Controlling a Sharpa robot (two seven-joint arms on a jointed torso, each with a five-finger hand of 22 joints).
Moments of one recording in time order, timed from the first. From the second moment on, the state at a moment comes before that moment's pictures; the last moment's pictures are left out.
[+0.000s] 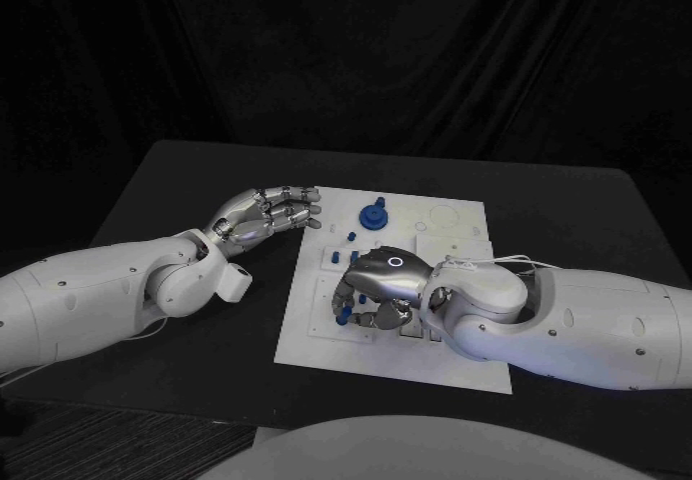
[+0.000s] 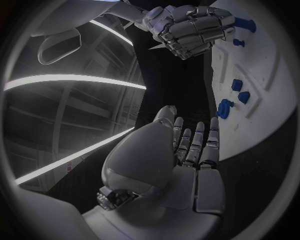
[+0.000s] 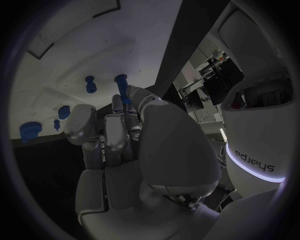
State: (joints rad) left arm 1.17 -0.90 -0.22 1.42 -0.23 0.08 0.62; left_hand 1.66 0.16 -0.14 0.16 0.59 0.43 0.15 0.50 0.09 0.06 0.14 0.62 0.07 0.28 0.20 0.44 0.20 0.15 0.41 0.29 0.07 0.83; right arm 1.18 -0.68 -0.25 1.74 -1.70 -0.31 -0.04; right_hand 1.51 -0.18 0.39 0.10 0.28 1.12 0.10 0.13 0.37 1.12 0.07 0.33 0.27 1.44 -0.04 1.24 1.09 0.09 1.40 0.07 1.05 1.31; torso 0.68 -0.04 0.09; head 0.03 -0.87
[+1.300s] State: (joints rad) left arm 1.16 -0.90 -0.22 1.41 -0.23 0.09 0.62; left_hand 1.66 0.16 -0.14 0.16 0.59 0.43 0.15 0.50 0.09 0.06 0.14 0.62 0.07 0.28 0.20 0.44 0.20 0.15 0.41 0.29 0.07 0.83; right arm 1.25 -0.91 -0.25 1.86 -1.61 -0.43 -0.04; right_hand 1.53 -0.21 0.10 0.29 0.13 0.59 0.08 0.07 0.12 0.86 0.12 0.23 0.17 1.37 0.03 1.17 0.98 0.11 1.34 0.13 0.86 1.31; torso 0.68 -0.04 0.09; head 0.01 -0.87
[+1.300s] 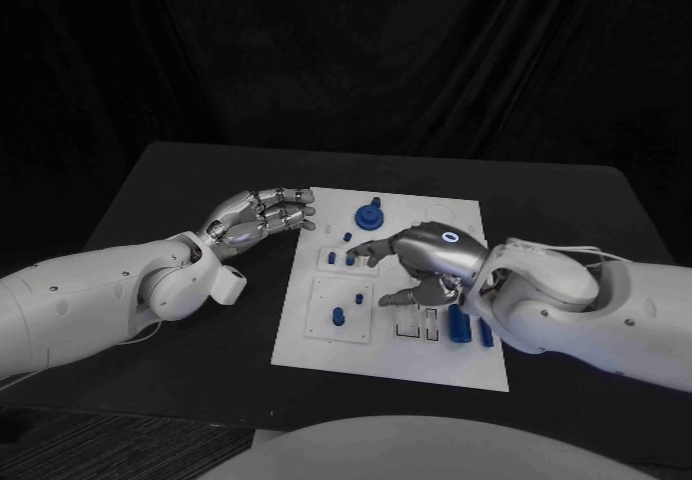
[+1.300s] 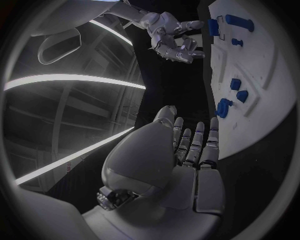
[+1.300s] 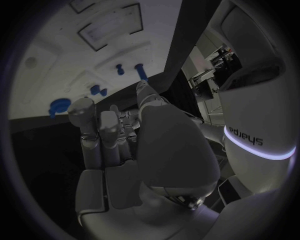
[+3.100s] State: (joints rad) left arm 1.16 -0.91 -0.22 1.41 -0.23 0.08 0.62; left_hand 1.66 0.16 -0.14 0.15 0.59 0.43 0.15 0.50 0.09 0.06 0.14 0.62 0.07 0.28 0.20 0.44 0.20 0.15 0.41 0.29 0.07 0.83; right arm 1.30 -1.06 -0.25 1.85 -1.26 0.03 -0.66; right_hand 0.90 -0.09 -0.02 0.29 0.16 1.24 -0.01 0.32 0.45 1.47 -0.06 1.57 1.31 1.47 -0.13 1.57 1.31 0.02 1.47 -0.02 1.55 1.31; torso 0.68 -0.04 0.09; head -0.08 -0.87
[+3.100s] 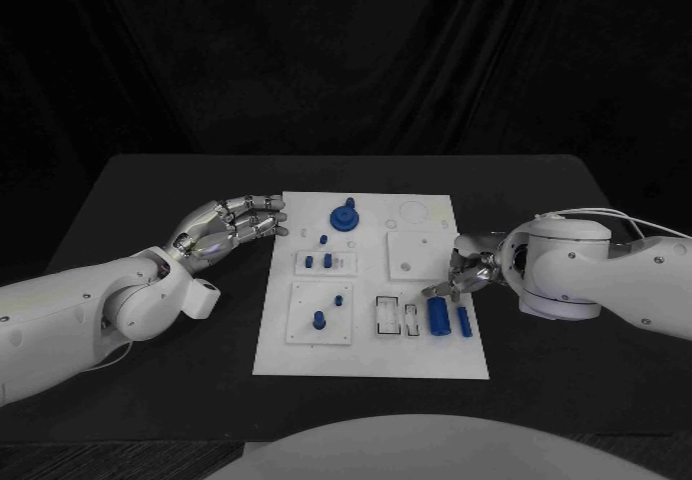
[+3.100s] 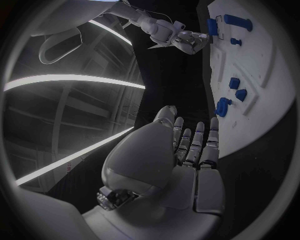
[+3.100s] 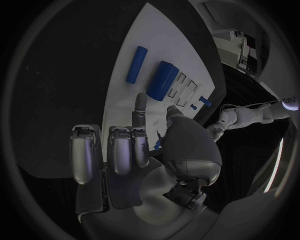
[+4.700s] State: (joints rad) left arm 1.16 -0.91 -0.22 1.41 -0.23 0.09 0.61; left_hand 1.66 0.16 -0.13 0.15 0.59 0.43 0.15 0.49 0.09 0.06 0.15 0.62 0.07 0.28 0.20 0.44 0.19 0.15 0.41 0.29 0.07 0.83; right arm 1.25 -1.02 -0.25 1.83 -1.19 0.02 -0.64; right_hand 1.08 -0.13 0.04 0.30 0.91 1.11 -0.02 0.46 0.93 1.46 -0.09 1.57 1.31 1.46 -0.14 1.54 1.31 0.02 1.47 -0.03 1.52 1.31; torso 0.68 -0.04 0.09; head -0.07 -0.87
